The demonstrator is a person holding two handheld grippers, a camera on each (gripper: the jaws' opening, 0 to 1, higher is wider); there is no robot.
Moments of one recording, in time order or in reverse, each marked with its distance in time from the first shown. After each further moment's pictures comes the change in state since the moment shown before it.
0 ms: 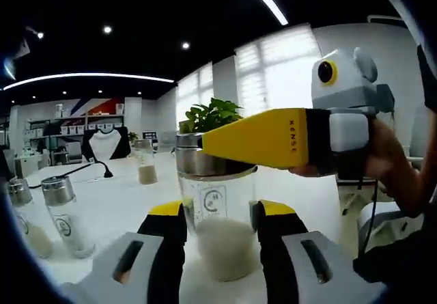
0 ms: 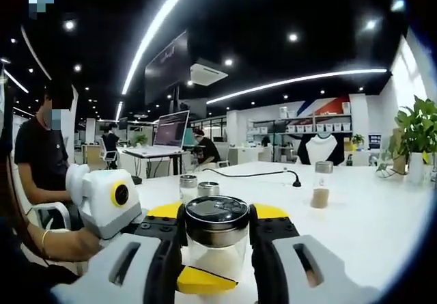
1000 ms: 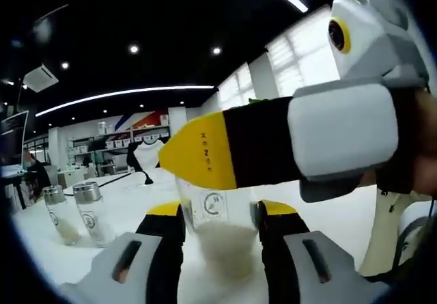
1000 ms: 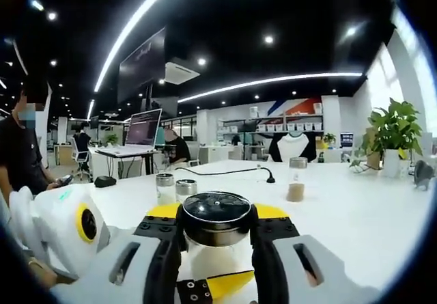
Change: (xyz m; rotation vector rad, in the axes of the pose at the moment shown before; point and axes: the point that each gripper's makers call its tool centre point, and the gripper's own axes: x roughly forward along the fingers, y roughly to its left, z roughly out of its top) left arm 0.008 0.002 0.003 0.098 -0.019 0.365; right arm -0.001 -0.016 -0.006 0.007 0.013 -0.219
